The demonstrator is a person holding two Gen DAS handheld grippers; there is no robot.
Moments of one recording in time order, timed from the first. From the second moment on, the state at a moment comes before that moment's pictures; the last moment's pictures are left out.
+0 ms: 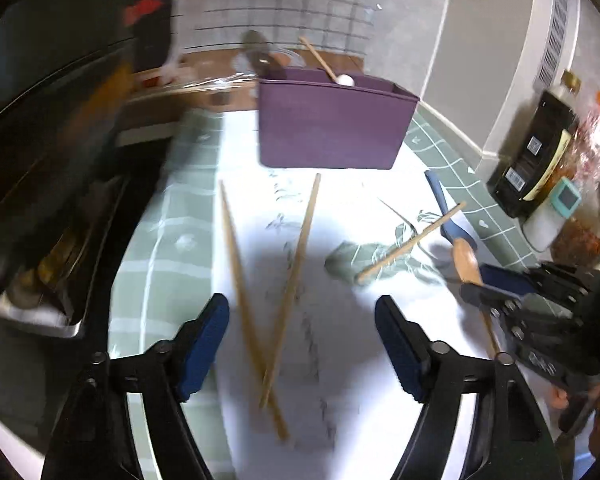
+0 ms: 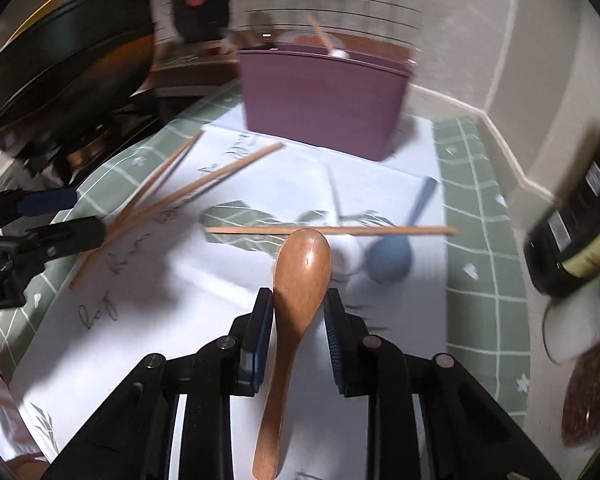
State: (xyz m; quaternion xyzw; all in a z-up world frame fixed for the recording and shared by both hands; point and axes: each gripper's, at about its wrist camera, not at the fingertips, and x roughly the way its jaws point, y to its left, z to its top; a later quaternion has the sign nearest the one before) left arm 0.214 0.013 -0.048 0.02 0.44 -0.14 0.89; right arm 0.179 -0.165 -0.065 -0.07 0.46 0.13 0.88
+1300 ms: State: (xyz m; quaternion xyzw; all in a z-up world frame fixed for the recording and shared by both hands) left arm 0.248 0.013 -0.043 -0.05 0.46 -0.15 0.87; right arm 0.196 -0.179 -0.052 -0.05 0.46 0.17 0.87
